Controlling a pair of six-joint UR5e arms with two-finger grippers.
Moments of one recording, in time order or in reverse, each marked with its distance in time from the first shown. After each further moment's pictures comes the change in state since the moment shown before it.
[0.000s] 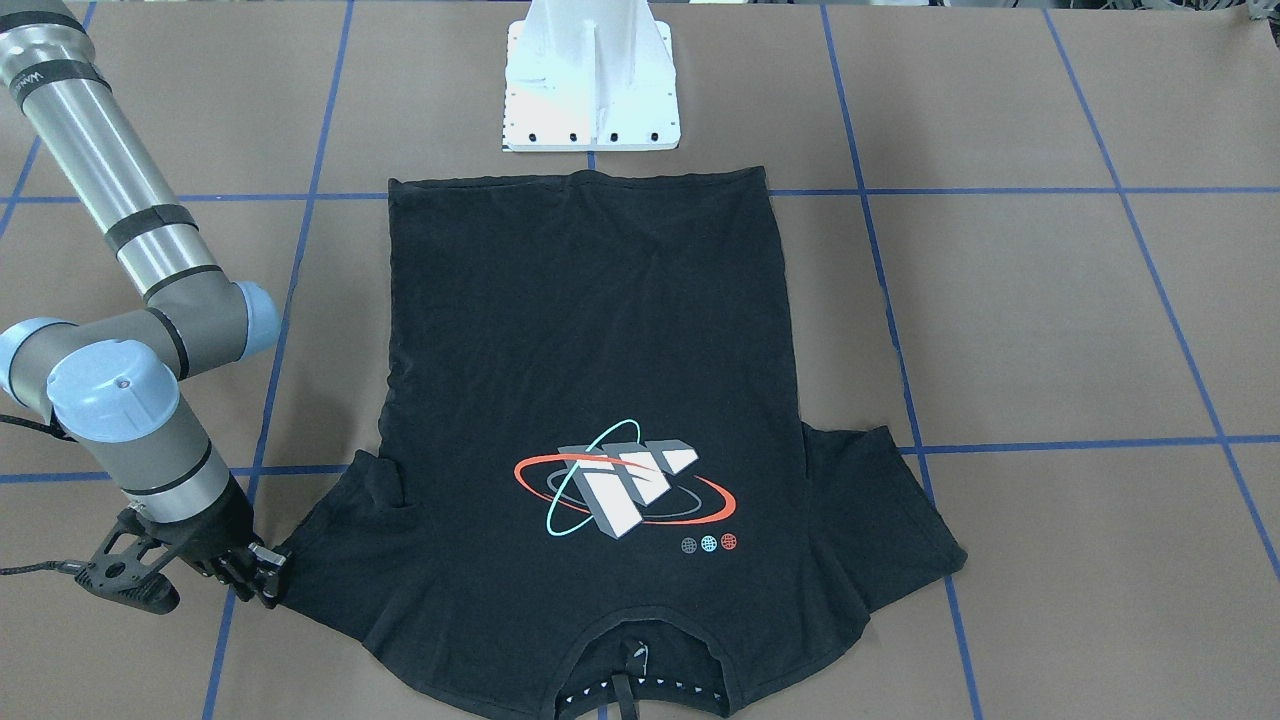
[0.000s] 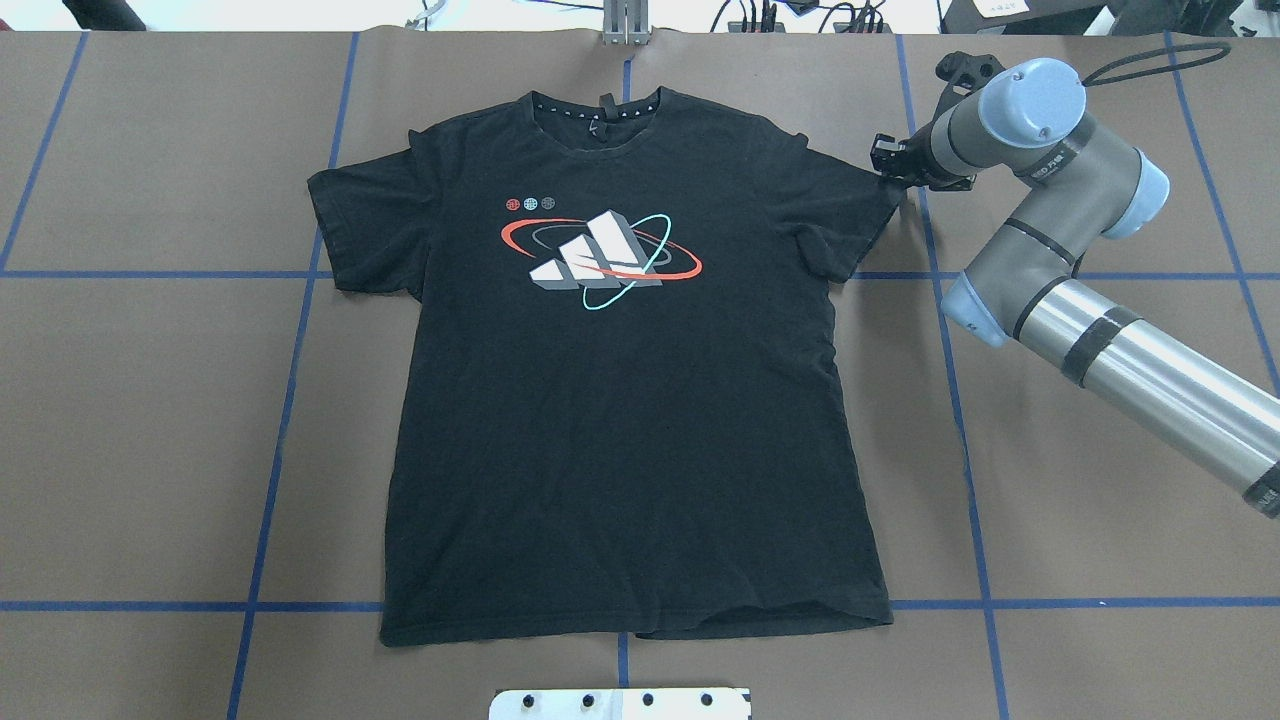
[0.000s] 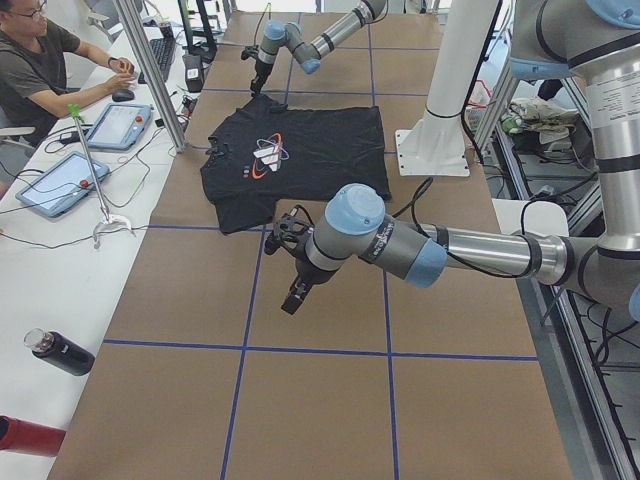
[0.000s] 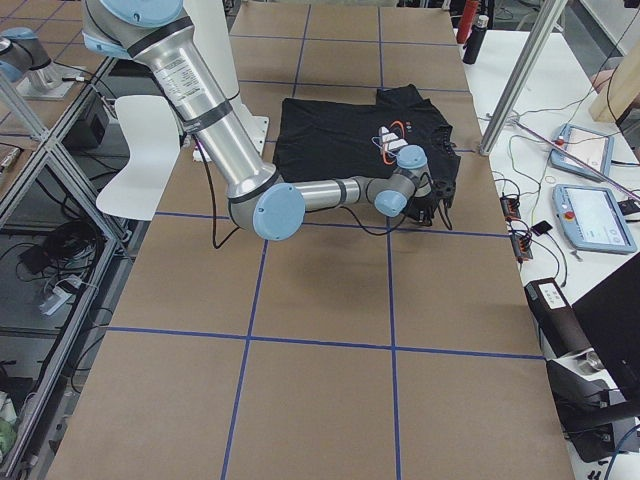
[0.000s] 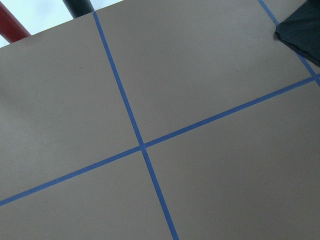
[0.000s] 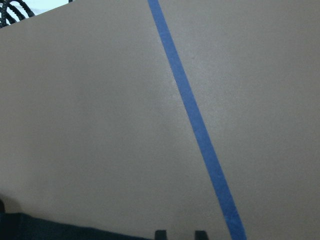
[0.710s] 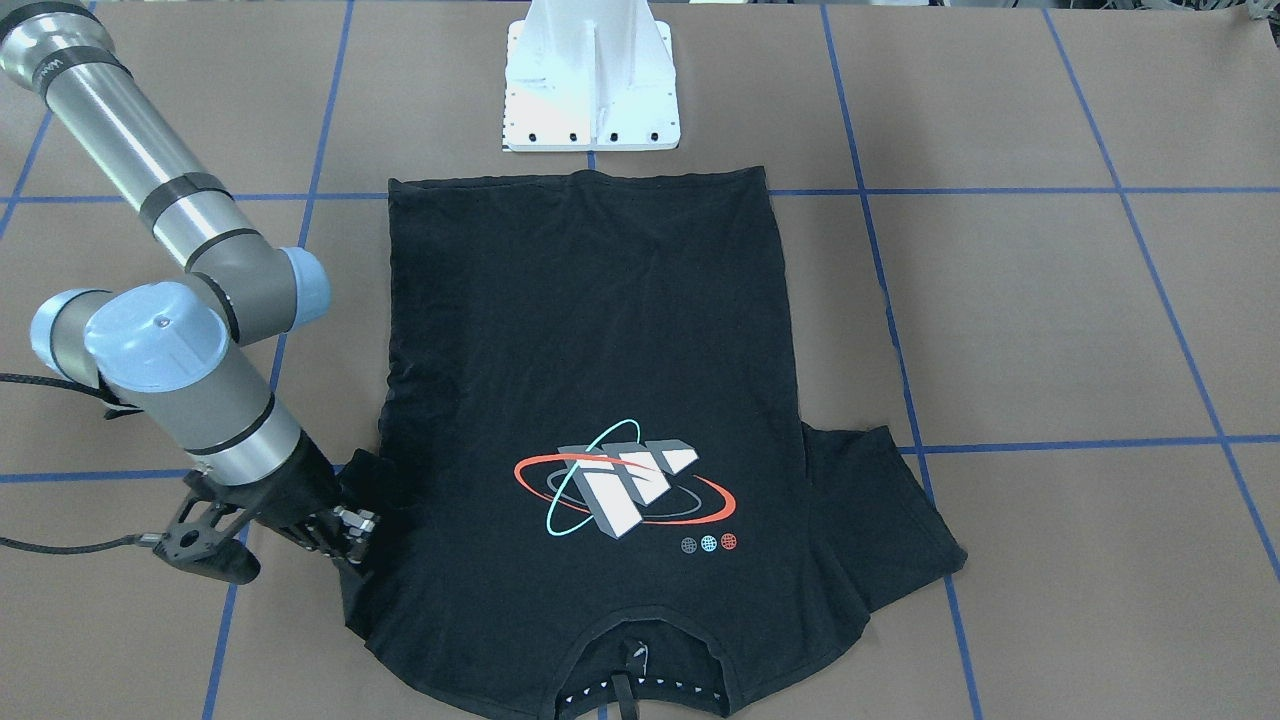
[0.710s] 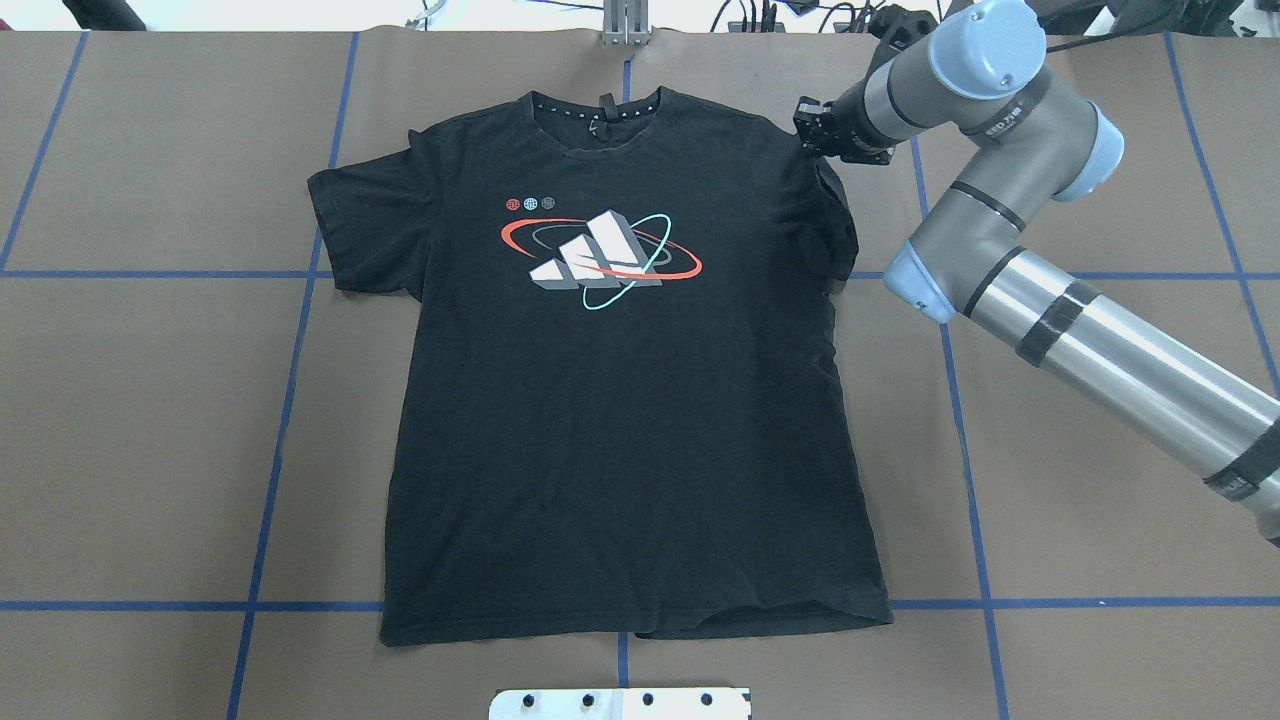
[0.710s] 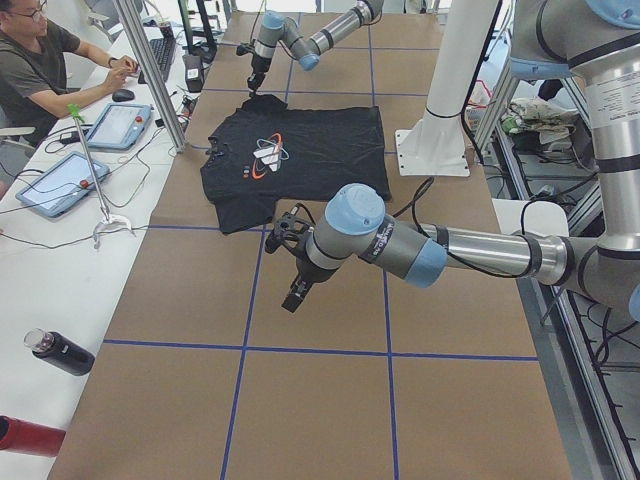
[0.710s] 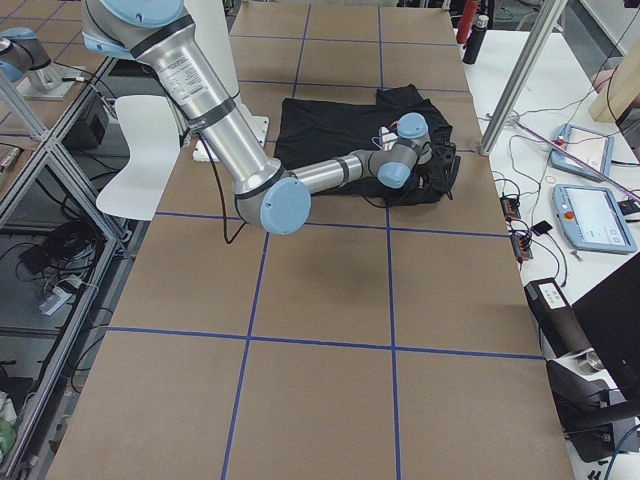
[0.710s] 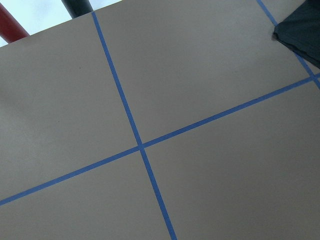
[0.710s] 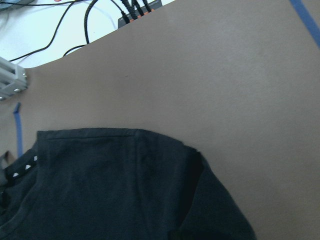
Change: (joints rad) left arm 0.000 0.000 -0.002 -0.001 -0.025 0.000; right arm -0.033 0.095 0.149 -0.075 0.099 0.126
